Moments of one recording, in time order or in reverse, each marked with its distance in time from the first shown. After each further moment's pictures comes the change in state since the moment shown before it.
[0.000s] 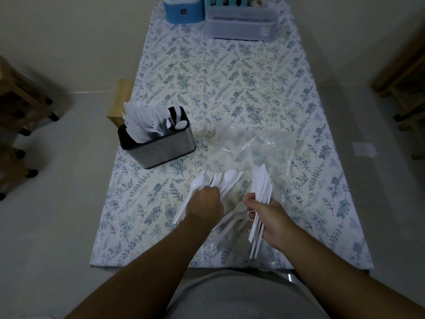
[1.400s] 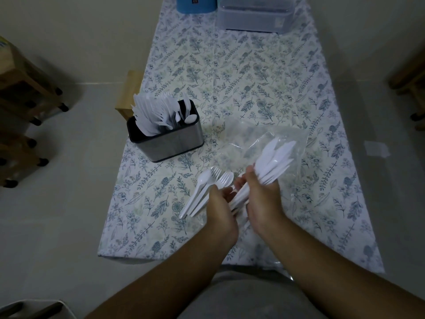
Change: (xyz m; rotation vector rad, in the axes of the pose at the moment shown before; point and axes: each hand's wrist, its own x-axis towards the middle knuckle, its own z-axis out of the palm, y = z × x) left_hand -0.031 0.057 -0.027 -1.925 0.046 -0.974; right_hand -0.013 -0.021 0.061 0.241 0.064 -0.323
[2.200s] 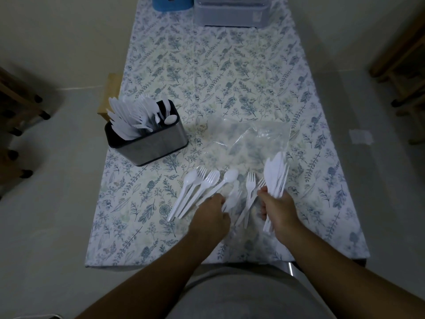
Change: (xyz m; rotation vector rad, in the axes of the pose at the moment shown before) left_hand 0.045 -0.019 -0.043 1.604 -0.163 0.787; right_hand 0.027 0.011 -0.090 -0.377 0.146 0.104
